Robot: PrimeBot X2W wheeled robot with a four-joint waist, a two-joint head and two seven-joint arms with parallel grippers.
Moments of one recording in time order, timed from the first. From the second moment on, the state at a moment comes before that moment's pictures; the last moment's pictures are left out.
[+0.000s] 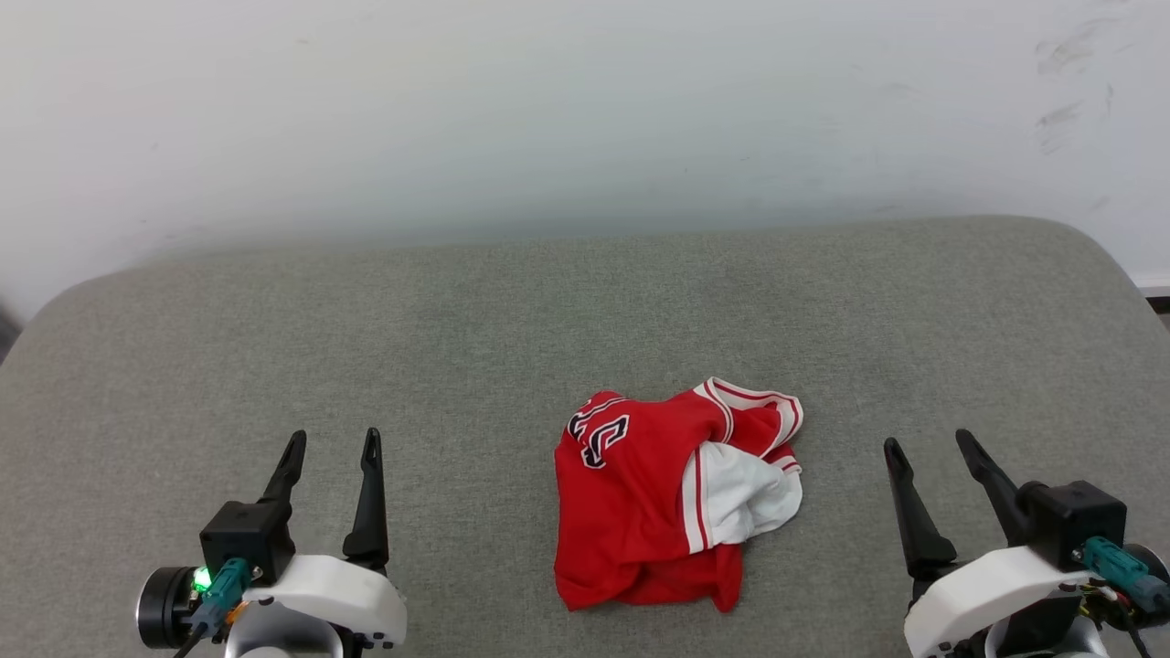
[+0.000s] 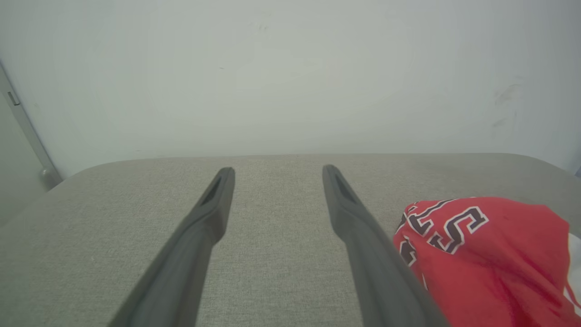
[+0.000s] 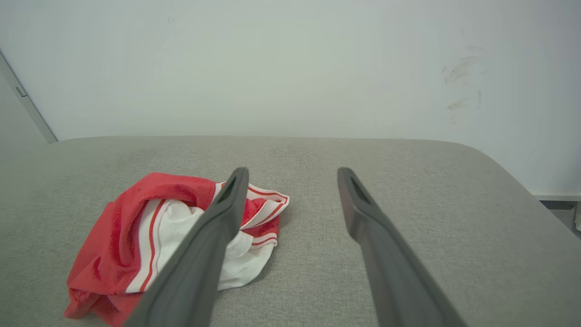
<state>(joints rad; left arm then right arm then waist) -0.08 0.34 -0.33 0.12 -0.46 0.24 -0.23 0.02 -0.05 0.00 0.00 0.10 0.13 0.00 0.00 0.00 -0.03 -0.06</state>
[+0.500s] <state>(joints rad) -0.10 0.33 -0.36 0.12 -0.45 0.22 -0.23 -0.10 -0.07 0.16 0.11 0.17 0.13 0.51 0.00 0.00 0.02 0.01</state>
